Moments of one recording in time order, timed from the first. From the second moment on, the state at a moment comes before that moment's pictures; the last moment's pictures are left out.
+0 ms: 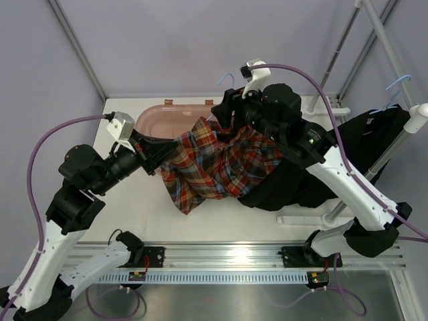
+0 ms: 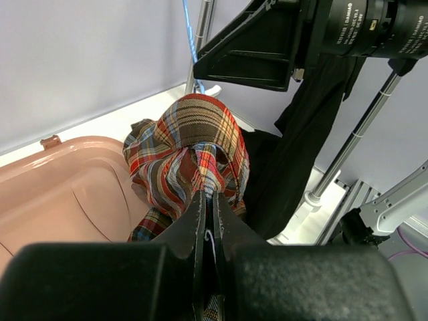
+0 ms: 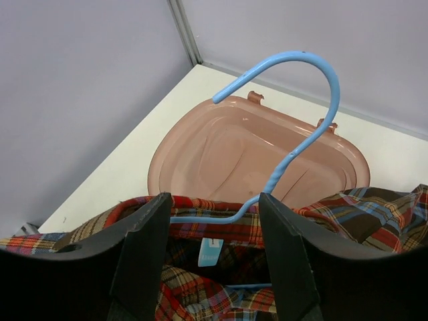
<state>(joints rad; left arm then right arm) -0.60 0.74 1.23 -0.43 0.28 -0.24 0.83 1.41 1.77 -0.49 0.14 0.24</state>
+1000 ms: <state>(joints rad) -0.60 0.70 1.22 -0.44 0.32 -0.26 0.75 1.38 1.74 -0.41 0.09 0.30</state>
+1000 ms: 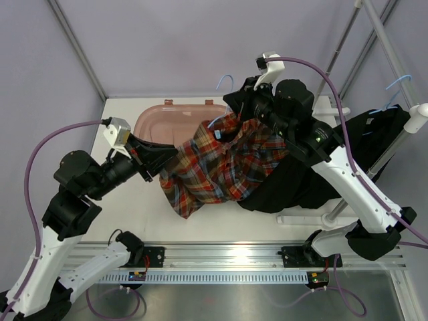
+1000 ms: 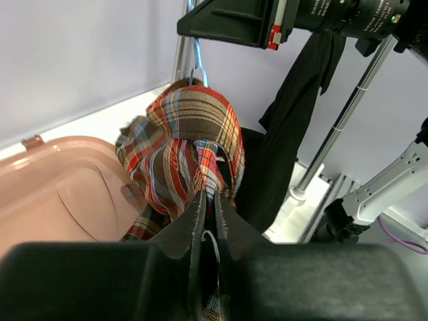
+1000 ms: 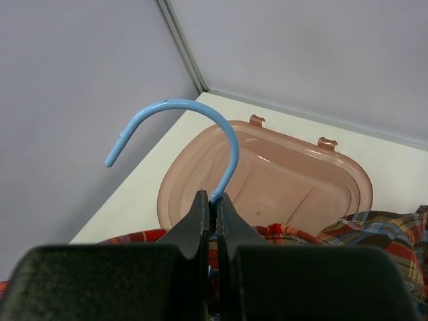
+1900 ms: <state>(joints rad) -0.60 0.55 0.91 -0.40 0.37 -0.37 0.75 1.43 1.93 -0.58 0.15 0.21</state>
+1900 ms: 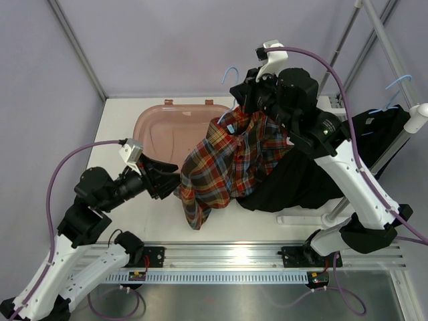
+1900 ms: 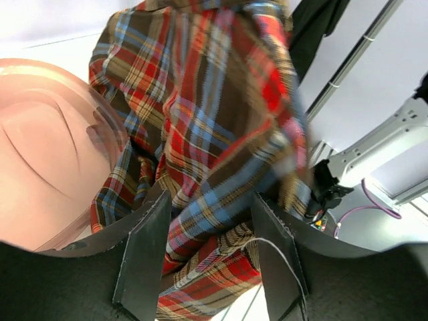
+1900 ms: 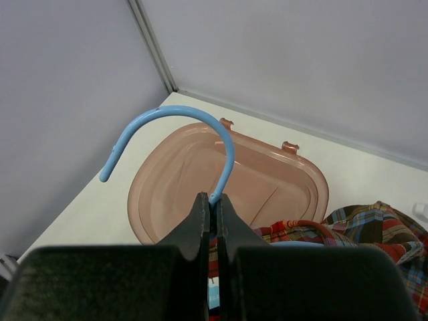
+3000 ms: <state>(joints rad) -0.60 0.53 0.86 -0.32 0.39 -0.37 0.75 1.51 2.01 -0.64 0.22 0.19</state>
